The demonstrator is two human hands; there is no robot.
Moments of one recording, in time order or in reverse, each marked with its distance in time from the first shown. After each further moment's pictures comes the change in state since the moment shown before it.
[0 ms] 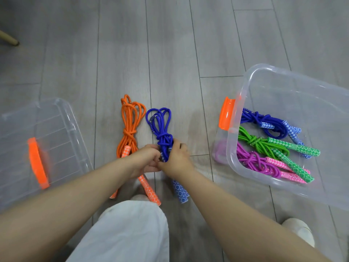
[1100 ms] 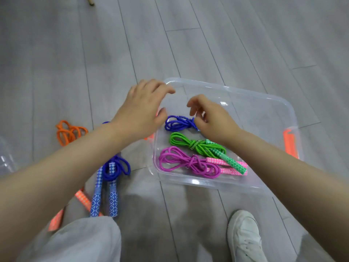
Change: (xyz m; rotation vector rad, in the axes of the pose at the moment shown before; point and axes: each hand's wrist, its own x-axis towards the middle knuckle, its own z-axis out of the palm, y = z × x) left_hand -0.068 0.153 0.181 1.335 0.427 1.417; right_hand -0.036 0.115 -0.288 0.001 0.355 -0.472
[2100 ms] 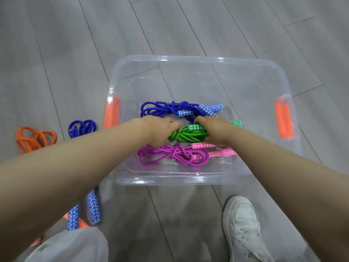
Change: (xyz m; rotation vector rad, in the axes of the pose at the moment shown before) left_hand 0.037 0.047 0.138 0.373 -1.033 0.243; right_hand -0.033 0.167 0.034 -0.511 -0.457 0.163
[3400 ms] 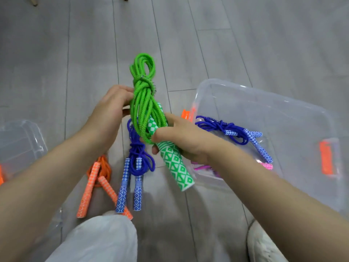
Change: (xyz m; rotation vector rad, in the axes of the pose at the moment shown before) left_hand -0.226 -0.111 0.053 -1.939 1.146 -0.360; right_hand -0.016 -0.296 -0.111 1.353 -0.288 -0.253
